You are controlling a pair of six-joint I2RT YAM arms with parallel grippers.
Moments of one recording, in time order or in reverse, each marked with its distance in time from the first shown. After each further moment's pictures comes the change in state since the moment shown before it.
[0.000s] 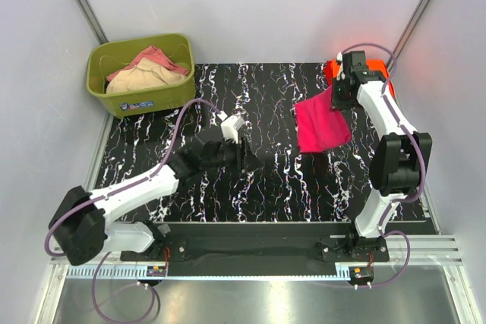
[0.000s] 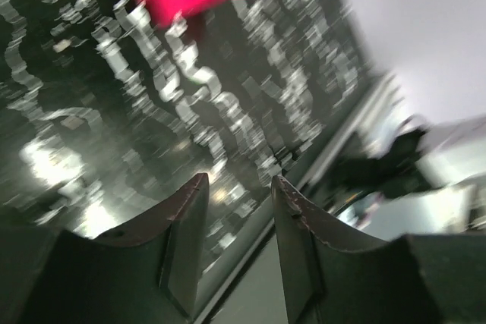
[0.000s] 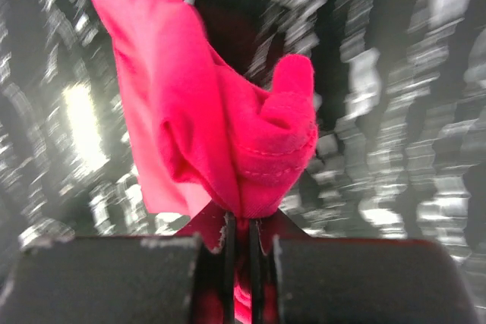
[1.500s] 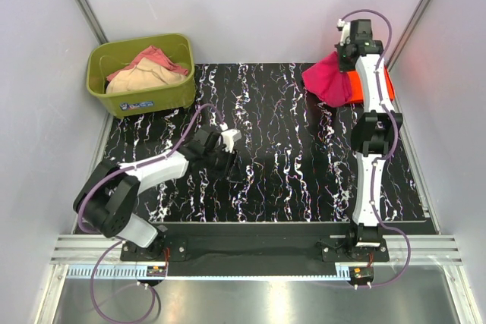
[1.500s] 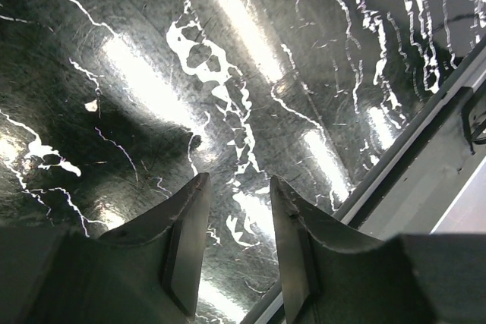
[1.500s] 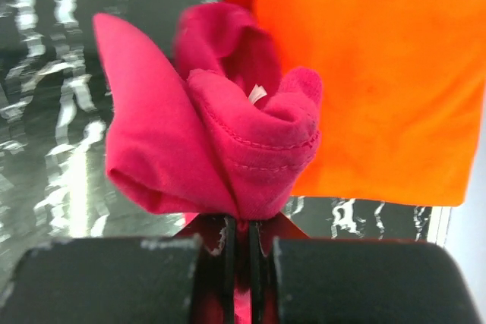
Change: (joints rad) left arm 0.206 0.211 -0.009 -0.271 0.197 0.414; right arm -0.066 0.640 1.041 -0.156 0.076 -0.317
